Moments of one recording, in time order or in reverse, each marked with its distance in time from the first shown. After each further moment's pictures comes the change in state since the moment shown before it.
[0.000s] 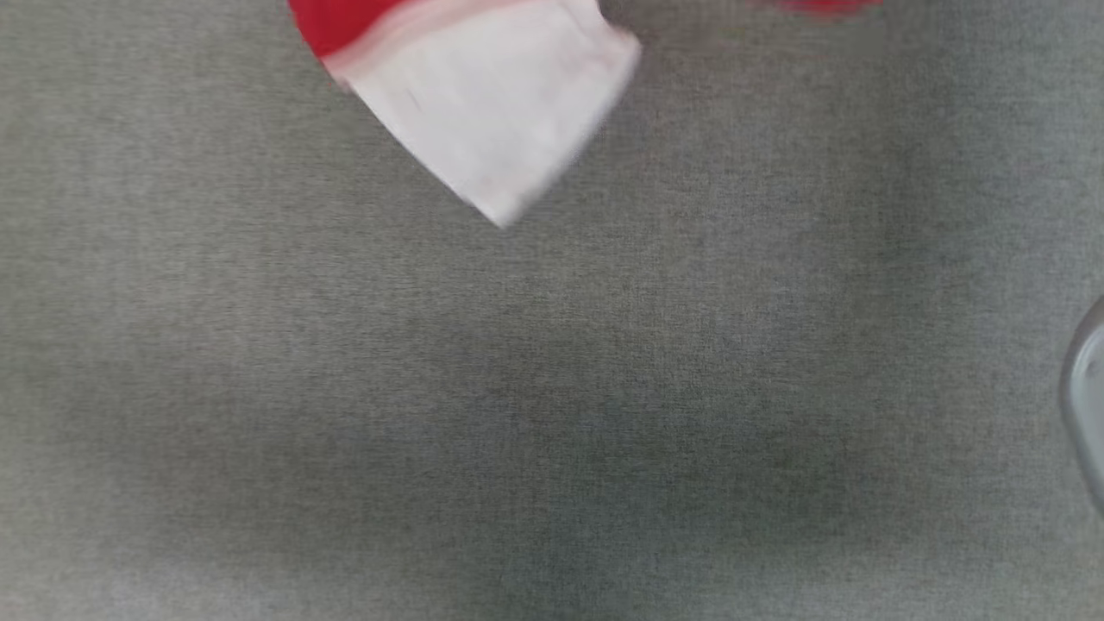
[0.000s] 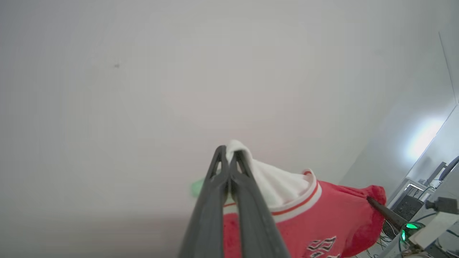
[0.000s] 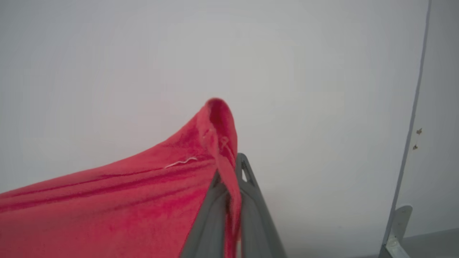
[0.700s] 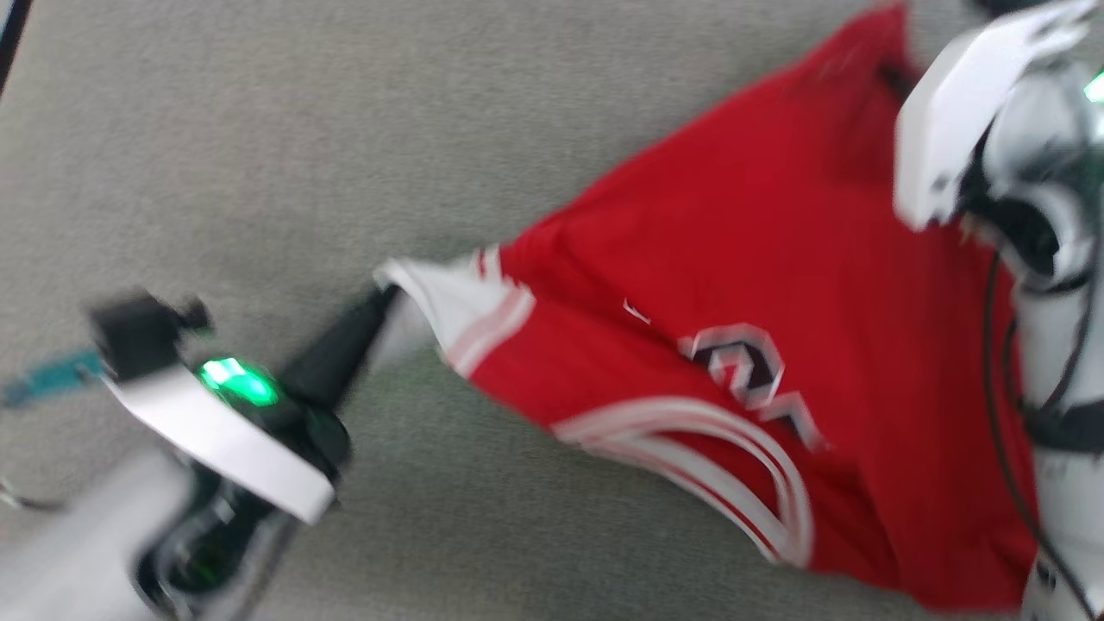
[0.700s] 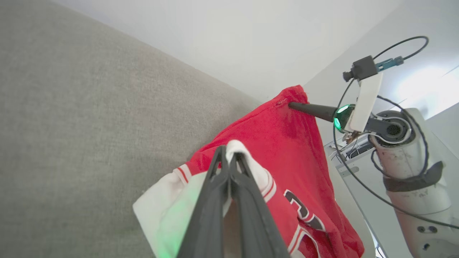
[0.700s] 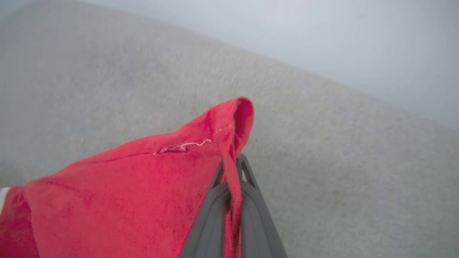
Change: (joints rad) left arm 0.972 -0.060 -0.153 -0.511 0.184 0.001 -0.196; right arm 0.673 -0.143 0.503 -0.367 0.146 -0.003 0.554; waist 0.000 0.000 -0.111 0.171
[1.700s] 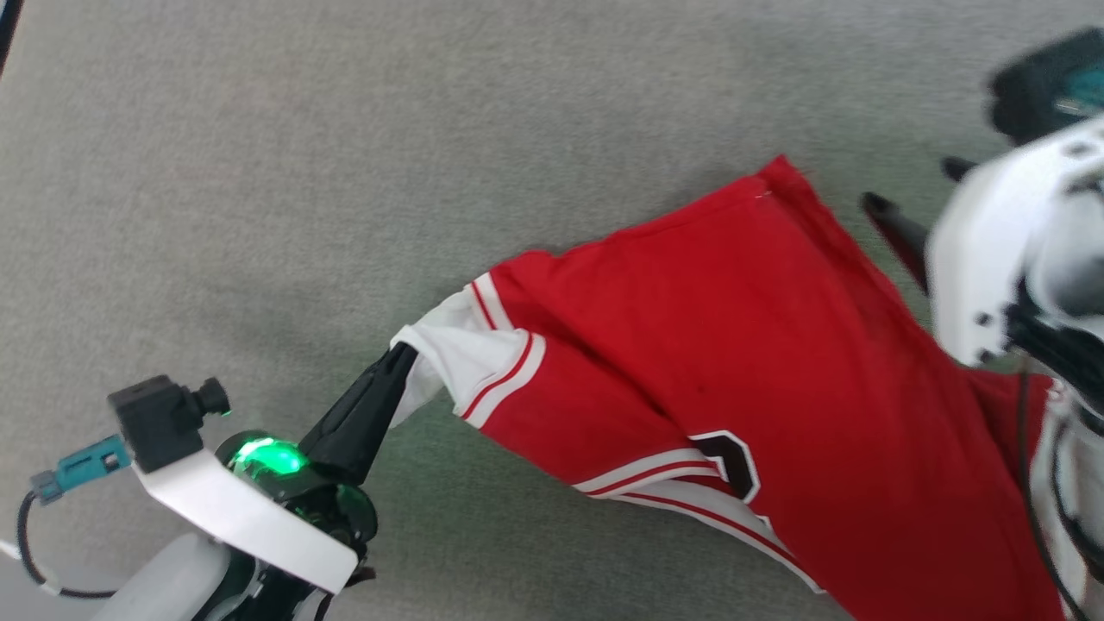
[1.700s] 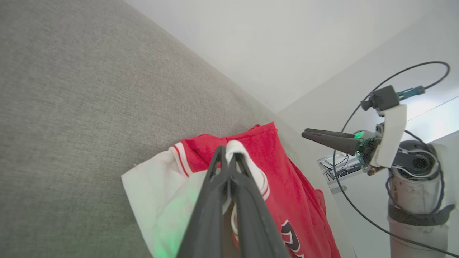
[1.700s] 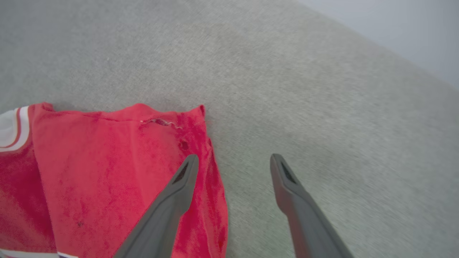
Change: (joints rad) left arm 0.212 -0.096 0.131 -0.066 0.048 0.000 0.000; right arm 0.231 -0.111 0.018 -0.430 0.118 0.000 0.302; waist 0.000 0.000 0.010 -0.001
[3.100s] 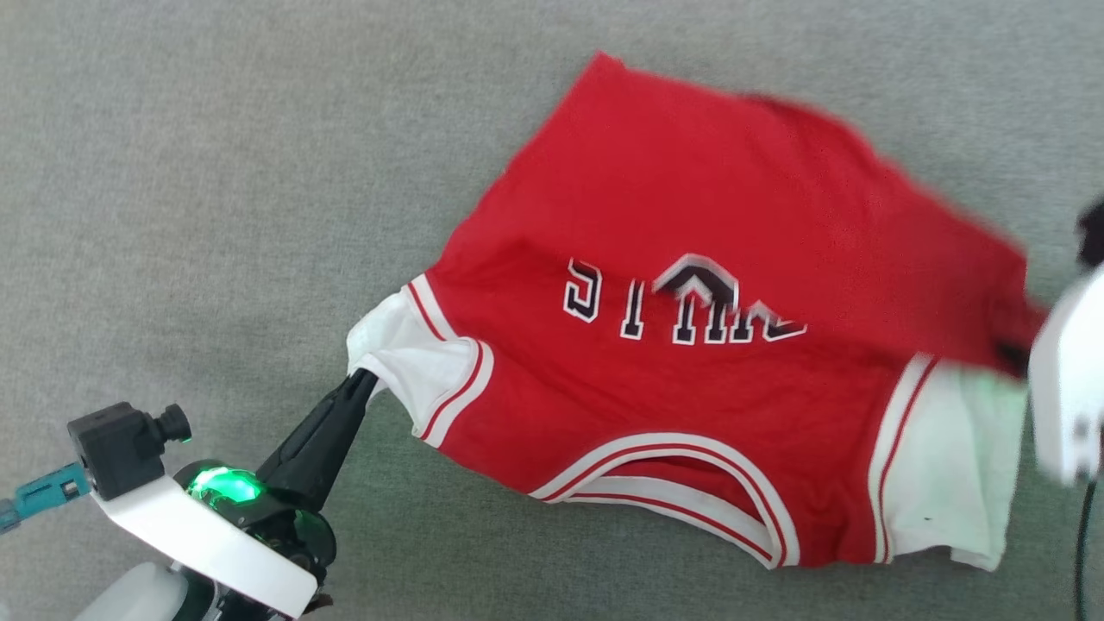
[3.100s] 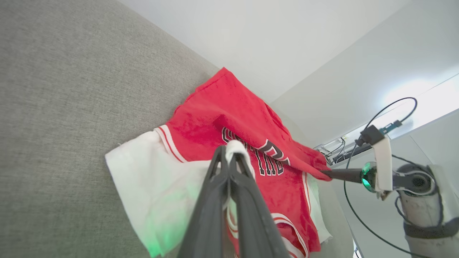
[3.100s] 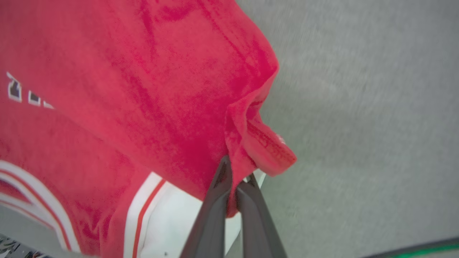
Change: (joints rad) left arm 0.063 0.067 0.030 -0.013 0.002 0.000 0.000; right arm 0.218 -0.050 -0.197 0.024 0.042 0.000 0.133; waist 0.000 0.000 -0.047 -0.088
